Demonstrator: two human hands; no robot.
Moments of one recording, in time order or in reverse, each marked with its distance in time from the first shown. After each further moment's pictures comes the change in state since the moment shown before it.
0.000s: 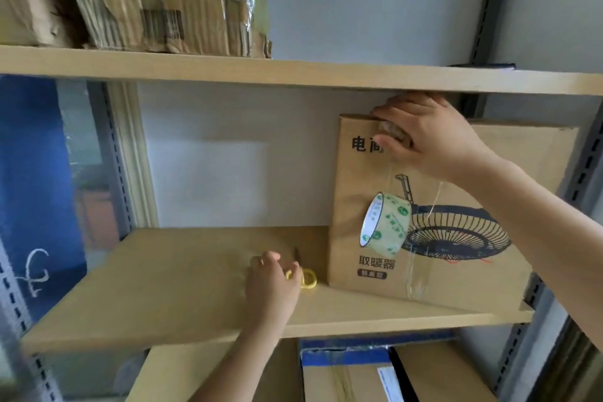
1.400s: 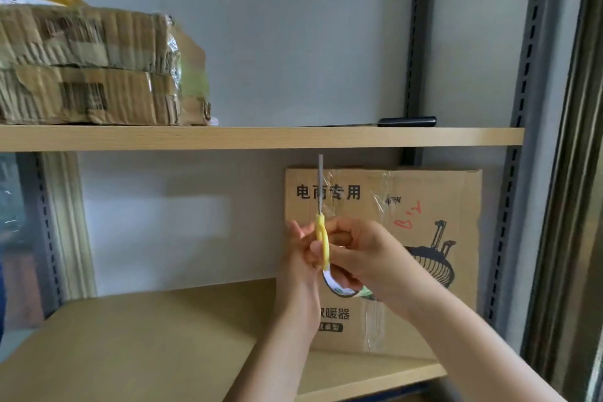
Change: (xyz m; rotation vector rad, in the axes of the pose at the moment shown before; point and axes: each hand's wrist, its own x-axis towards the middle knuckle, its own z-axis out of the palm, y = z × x) left_hand -0.005 0.180 -0.056 -1.466 -0.436 -0.212; right_hand -0.066 -0.073 -0.024 1.459 -0.221 0.567
